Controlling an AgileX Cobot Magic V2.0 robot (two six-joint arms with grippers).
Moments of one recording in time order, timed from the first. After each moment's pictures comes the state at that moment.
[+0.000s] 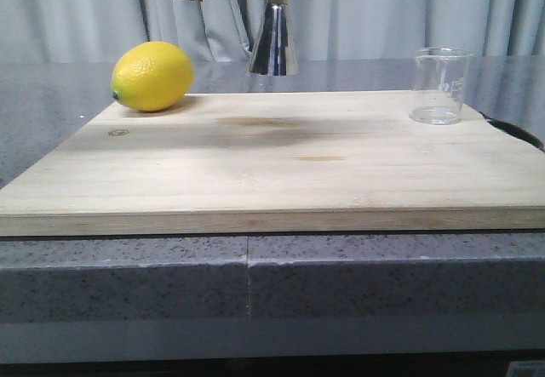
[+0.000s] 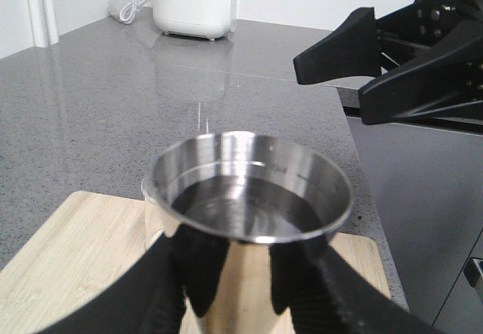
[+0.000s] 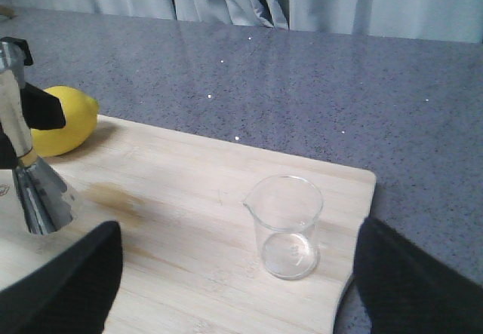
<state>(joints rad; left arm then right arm) -0.38 1.78 -1.21 -1.68 1.16 1.99 0.07 0.89 -0.63 -1.84 -0.35 1.85</state>
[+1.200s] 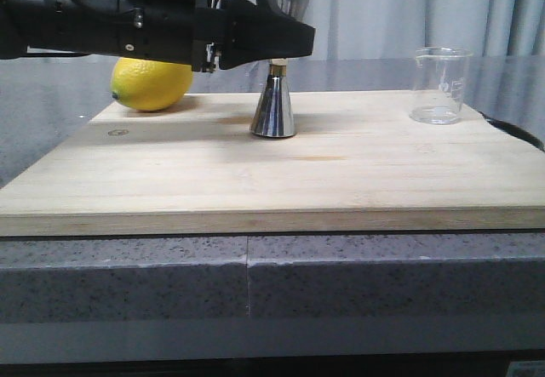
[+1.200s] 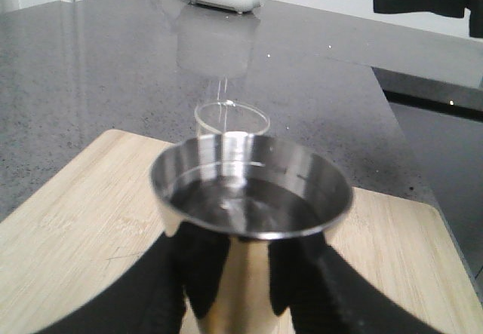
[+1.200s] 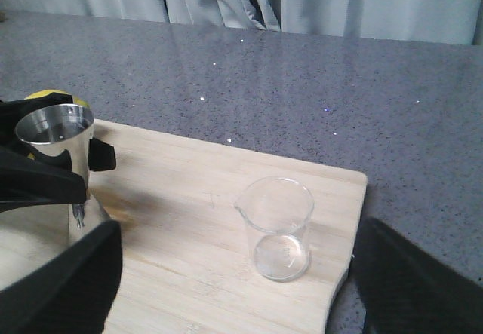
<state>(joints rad) -0.38 1.94 -1.22 -1.76 1.16 2.10 0.07 0.89 -0.63 -1.84 -0.34 1.86</state>
